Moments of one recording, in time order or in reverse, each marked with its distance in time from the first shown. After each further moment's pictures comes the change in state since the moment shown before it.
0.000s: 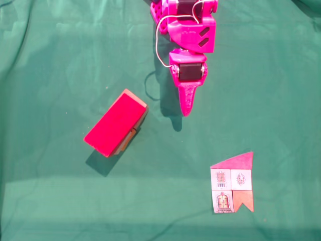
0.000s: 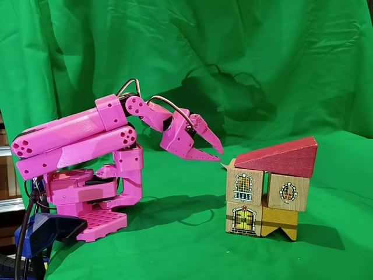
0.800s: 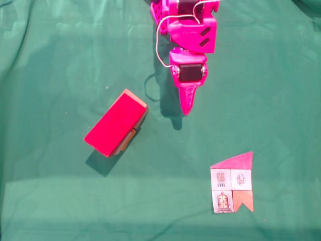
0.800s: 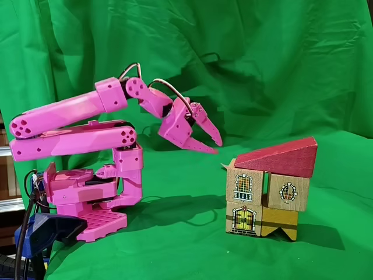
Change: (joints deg) arm 0.0 -6.2 -4.8 0.0 0.0
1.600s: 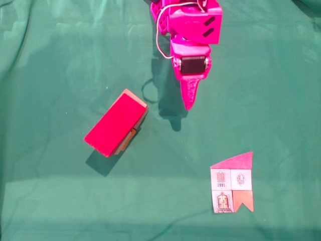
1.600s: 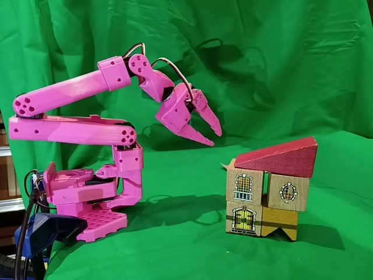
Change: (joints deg) arm 0.0 -12.0 -17.8 12.6 0.0
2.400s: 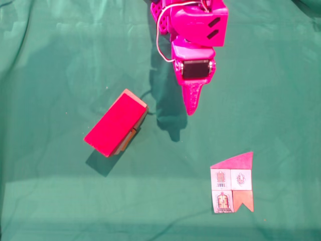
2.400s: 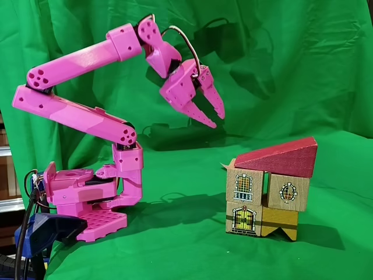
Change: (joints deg) arm 0.0 -14.5 -14.0 0.5 0.0
